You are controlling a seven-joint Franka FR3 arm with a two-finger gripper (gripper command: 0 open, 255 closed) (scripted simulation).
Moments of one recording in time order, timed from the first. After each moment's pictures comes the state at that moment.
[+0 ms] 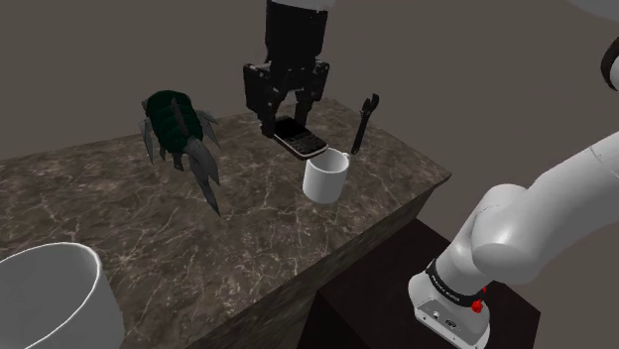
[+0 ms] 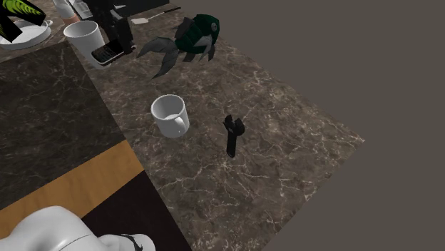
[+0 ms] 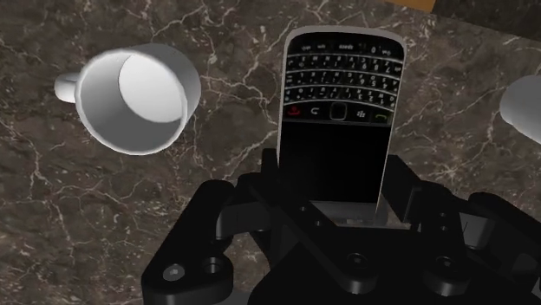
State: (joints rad) arm 0.17 -0.27 0.44 -1.78 0.18 1.54 0.56
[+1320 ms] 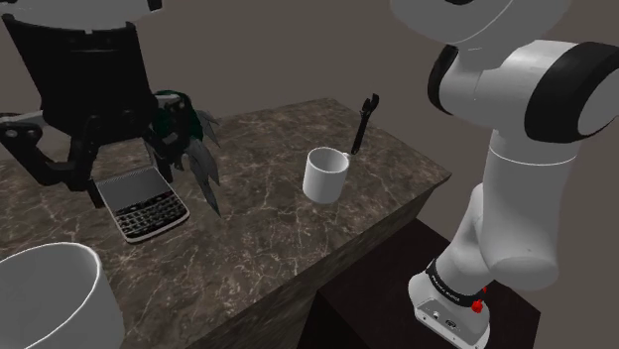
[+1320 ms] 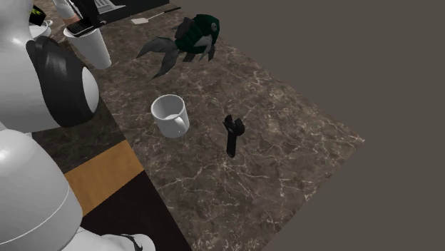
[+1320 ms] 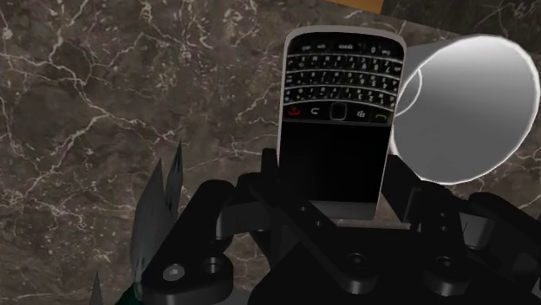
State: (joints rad) arm 0.47 0.39 0.67 -1.12 -0.19 1.47 1.04
